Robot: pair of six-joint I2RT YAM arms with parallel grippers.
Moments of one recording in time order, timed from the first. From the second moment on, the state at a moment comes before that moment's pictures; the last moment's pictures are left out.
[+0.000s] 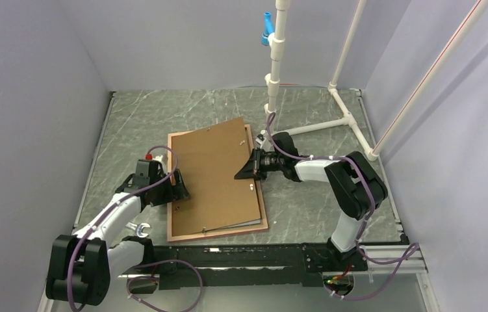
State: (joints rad) left arm -0.15 1.07 0.45 -0.35 0.21 -0.41; right arm 0.52 1.78 0.82 0.34 -0.82 0.93
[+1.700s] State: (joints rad) left arm -0.28 0.84 0.56 -0.56 0.18 -0.51; right arm 0.64 1.76 0.87 -0.01 -0.62 0.73
